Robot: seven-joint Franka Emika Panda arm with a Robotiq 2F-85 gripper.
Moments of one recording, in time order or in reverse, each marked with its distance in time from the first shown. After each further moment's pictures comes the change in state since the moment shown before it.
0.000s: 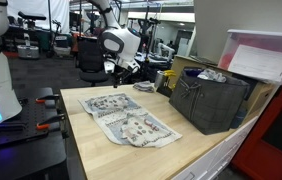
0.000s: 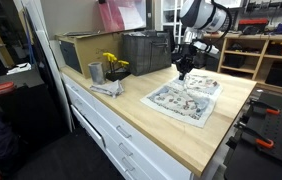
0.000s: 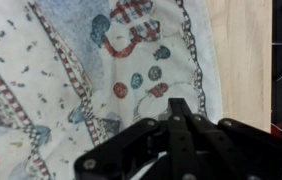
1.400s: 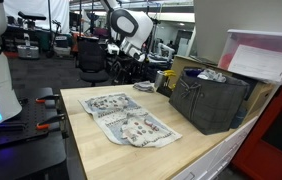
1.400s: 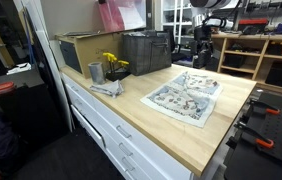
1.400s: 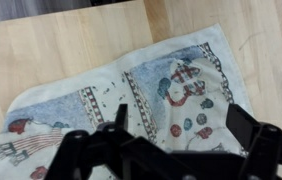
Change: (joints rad) arm 0.046 -0.122 -0.188 0.095 -0.376 -0.475 0.183
